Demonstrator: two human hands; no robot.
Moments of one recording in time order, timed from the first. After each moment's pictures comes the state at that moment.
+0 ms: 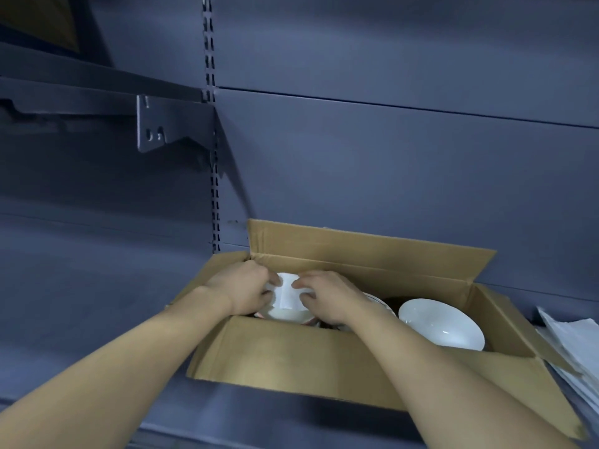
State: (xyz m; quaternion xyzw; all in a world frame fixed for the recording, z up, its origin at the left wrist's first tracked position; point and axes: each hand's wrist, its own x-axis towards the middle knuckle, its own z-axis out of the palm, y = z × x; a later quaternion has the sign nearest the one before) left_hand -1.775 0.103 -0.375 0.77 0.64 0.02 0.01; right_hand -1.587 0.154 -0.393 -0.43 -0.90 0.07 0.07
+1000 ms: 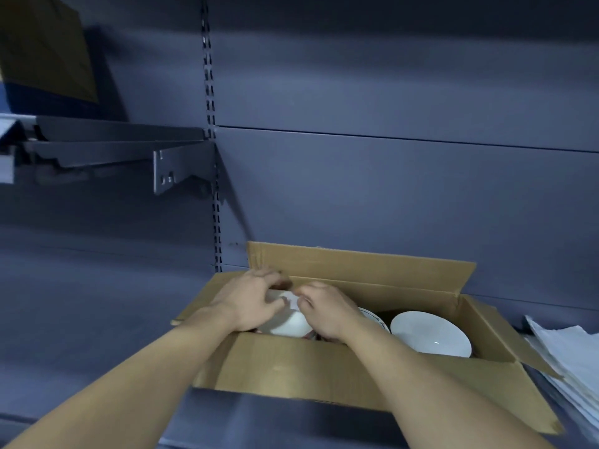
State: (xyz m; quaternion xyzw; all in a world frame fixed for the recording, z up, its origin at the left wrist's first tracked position) left_hand -1.762 0.082 -0.363 0.74 0.65 0.15 0.02; right_hand -1.583 0.137 -0.385 -0.46 -0.87 0.12 0.14
